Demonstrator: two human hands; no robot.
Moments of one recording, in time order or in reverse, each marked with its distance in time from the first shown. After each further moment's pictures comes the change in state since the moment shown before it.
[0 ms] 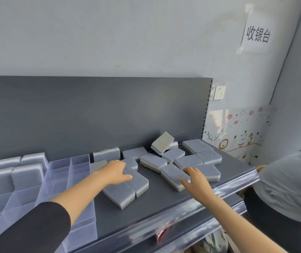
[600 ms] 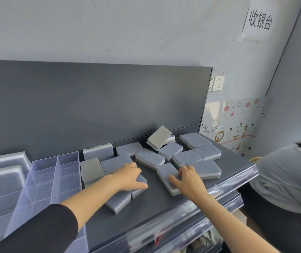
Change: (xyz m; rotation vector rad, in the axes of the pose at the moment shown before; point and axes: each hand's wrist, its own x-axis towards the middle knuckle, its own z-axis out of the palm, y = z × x) left_hand 0.038 0.036 0.032 0.040 -0.105 0.249; right_hand 0.022 -0.006 0.024 -0.059 0.004 0.136
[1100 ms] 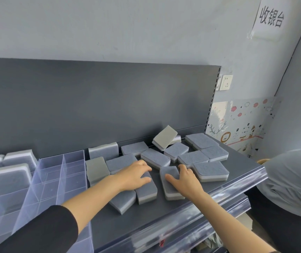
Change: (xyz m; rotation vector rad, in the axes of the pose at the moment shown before) left_hand -0.003 -0.005 -0.001 -0.132 0.094 0.145; right_hand 0.009 -0.020 0.013 0.074 -0.104 0.079
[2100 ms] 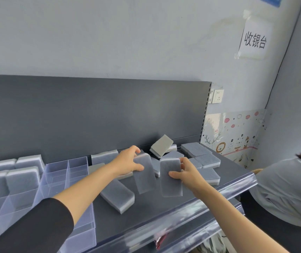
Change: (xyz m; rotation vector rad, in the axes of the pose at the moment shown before) left_hand -0.023 0.017 -0.052 -0.363 0.277 -0.145; right_hand -0.032 -0.016 -0.055 0.705 -0.105 -0.136
